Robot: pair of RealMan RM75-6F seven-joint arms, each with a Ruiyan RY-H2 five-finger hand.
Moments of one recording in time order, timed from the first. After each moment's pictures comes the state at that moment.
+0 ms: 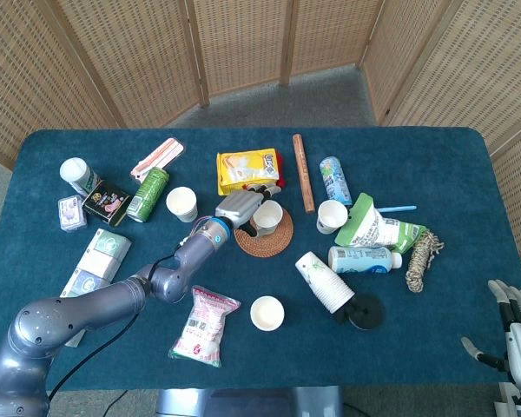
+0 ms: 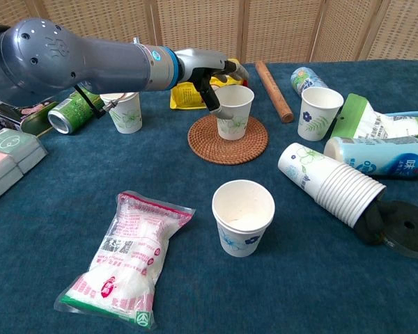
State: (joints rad) left arm -1.27 -1.78 -0.29 -0.95 0.77 0.46 0.09; right arm -0.08 -1.18 0.02 -1.54 -1.50 1.56 0.22
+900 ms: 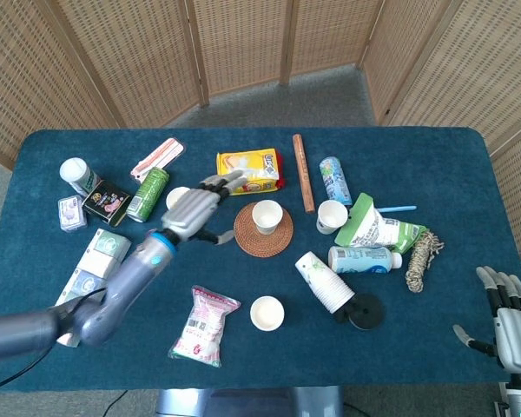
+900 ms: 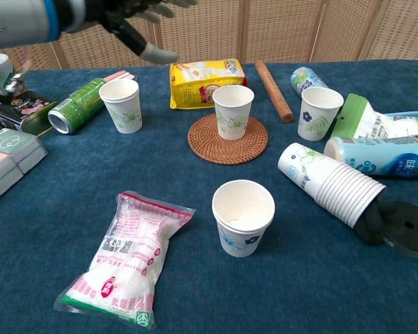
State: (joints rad) left arm -0.94 -1.32 -0.25 -1.71 0.98 0.88 0.05; right arm -0.02 -1.16 0.06 -1.61 -1.48 1.51 0.10
